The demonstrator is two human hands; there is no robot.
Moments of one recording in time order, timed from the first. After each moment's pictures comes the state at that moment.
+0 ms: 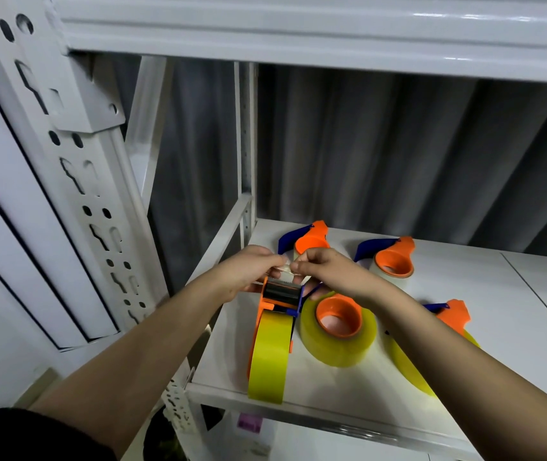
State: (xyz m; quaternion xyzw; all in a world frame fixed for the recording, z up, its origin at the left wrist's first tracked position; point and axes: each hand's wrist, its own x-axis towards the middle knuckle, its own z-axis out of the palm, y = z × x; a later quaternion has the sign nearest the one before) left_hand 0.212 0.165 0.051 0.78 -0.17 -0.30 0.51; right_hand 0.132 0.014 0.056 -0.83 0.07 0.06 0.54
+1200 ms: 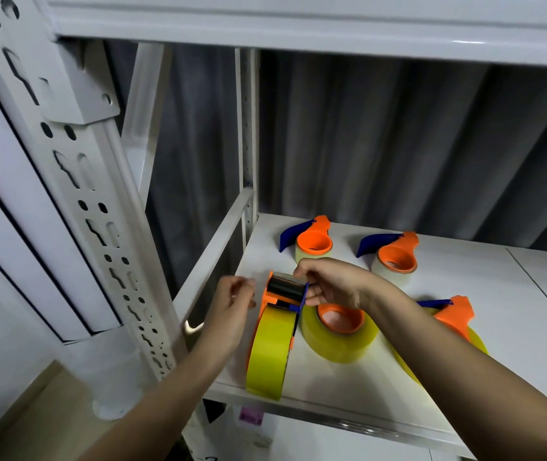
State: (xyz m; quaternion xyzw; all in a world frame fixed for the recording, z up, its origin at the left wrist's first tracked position) left_hand 0.150 0.205 0.006 0.76 -0.09 -0.13 0.63; right_hand 0.146 0.008 0.032 -0.71 0.17 0.19 0.65
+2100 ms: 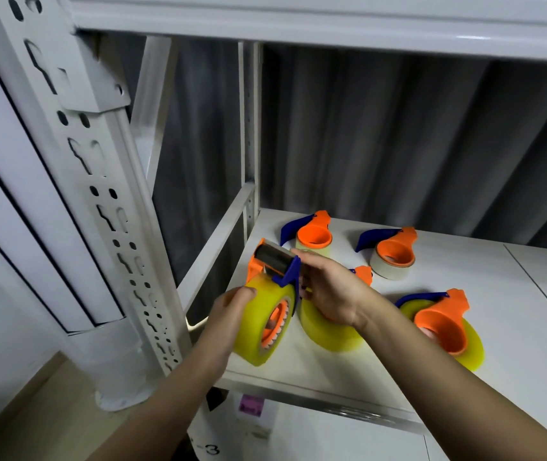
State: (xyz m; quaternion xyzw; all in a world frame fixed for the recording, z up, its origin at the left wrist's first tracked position) left_hand 0.124 0.213 0.020 0.68 0.03 -0.25 0.69; right_hand 0.115 0.037 0.027 -0.61 0.12 0.07 0.78
